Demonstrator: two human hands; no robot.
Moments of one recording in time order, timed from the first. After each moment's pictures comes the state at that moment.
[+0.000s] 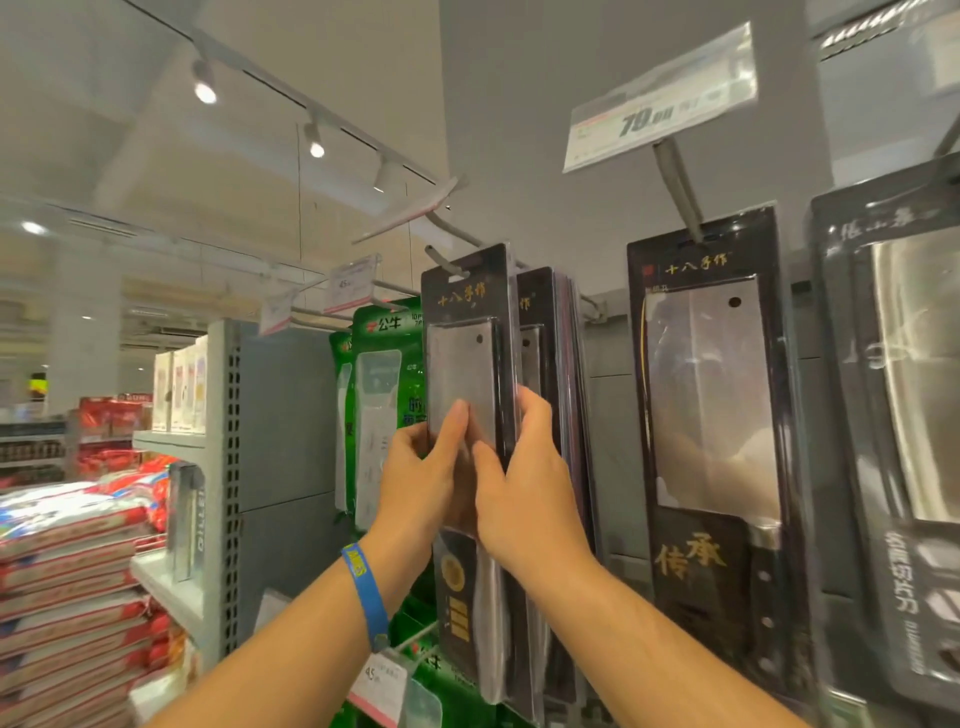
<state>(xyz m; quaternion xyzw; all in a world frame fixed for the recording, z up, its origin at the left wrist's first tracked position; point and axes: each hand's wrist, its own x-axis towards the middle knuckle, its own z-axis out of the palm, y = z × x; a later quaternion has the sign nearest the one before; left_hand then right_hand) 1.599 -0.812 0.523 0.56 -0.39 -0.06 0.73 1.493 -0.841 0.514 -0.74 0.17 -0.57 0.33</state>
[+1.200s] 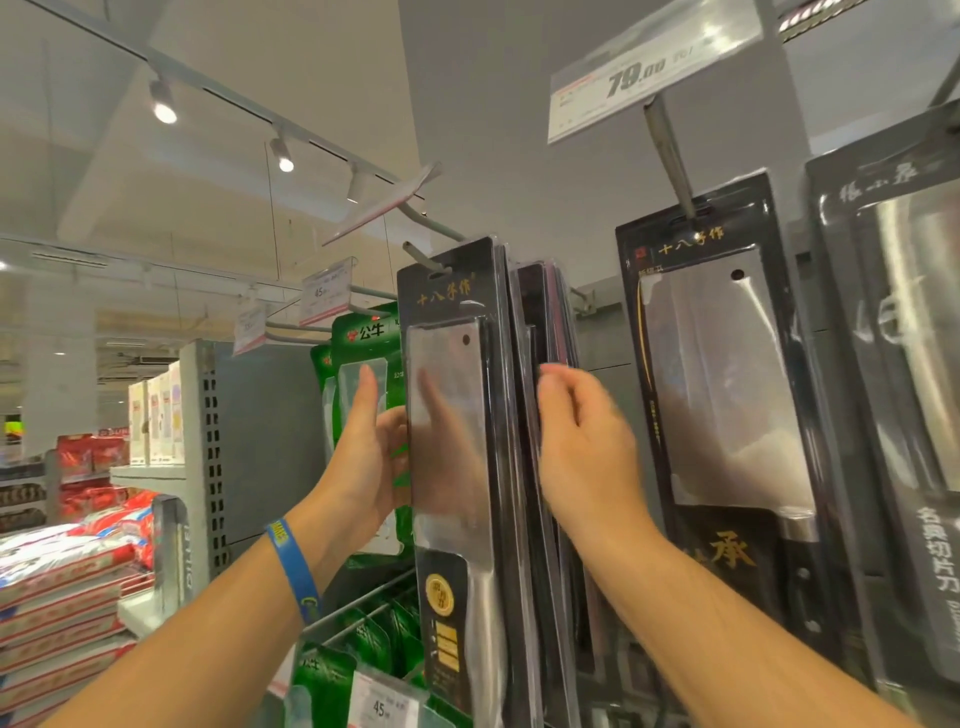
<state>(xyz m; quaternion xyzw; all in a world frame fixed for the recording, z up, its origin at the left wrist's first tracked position) 1.656 -0.805 0.557 0.49 -0.46 -0.25 0.70 1.475 -0.872 0.531 -0.64 0.15 -0.66 0.36</state>
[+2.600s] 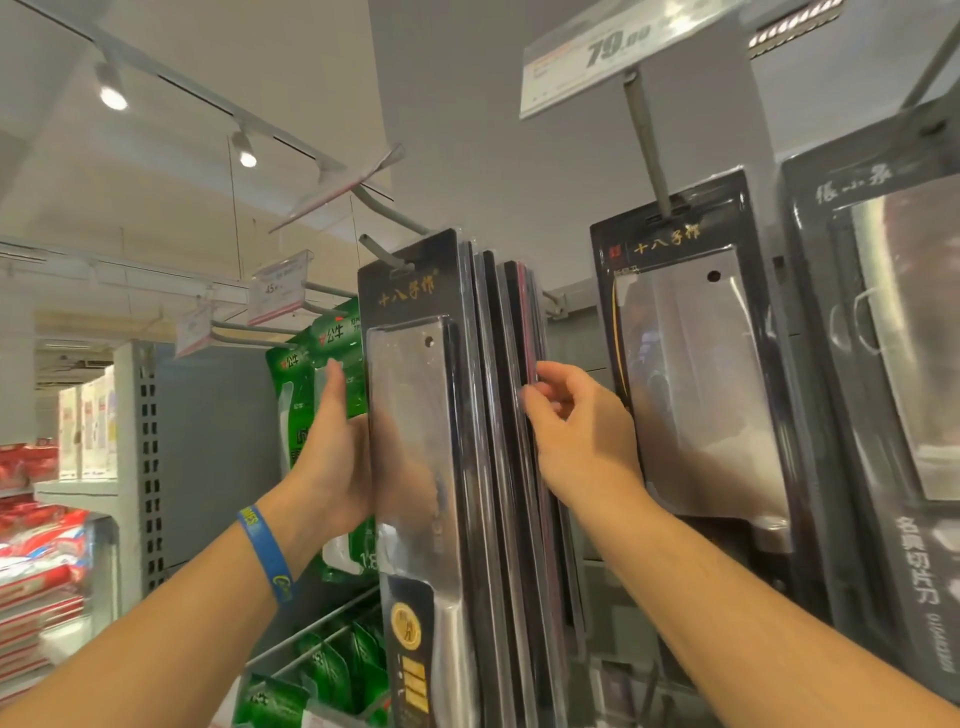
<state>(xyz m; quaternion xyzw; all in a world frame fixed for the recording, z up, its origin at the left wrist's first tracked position) 1.672 -0.836 0.570 0.41 -0.48 -0.34 0.69 1.470 -0.916 0.548 -0.67 0.20 -0.66 0.28</state>
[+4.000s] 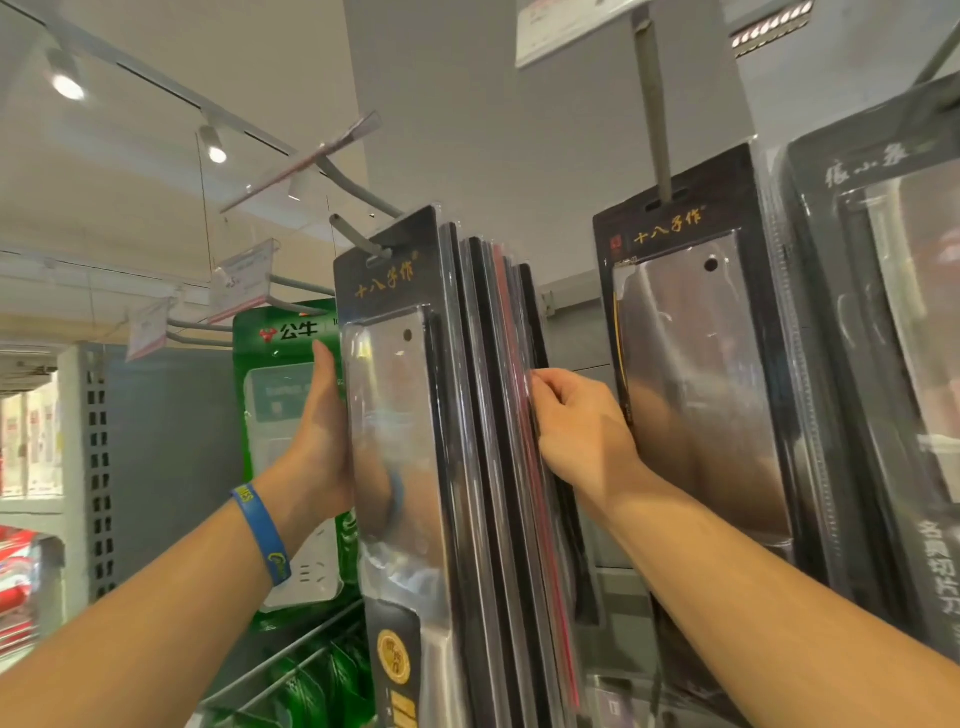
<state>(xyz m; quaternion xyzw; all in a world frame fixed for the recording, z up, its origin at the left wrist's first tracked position) 1.665 -0.862 0.590 0.35 -0.47 -0.33 0.74 1.479 -0.958 0.556 -0.69 0.19 -0.61 0.34</state>
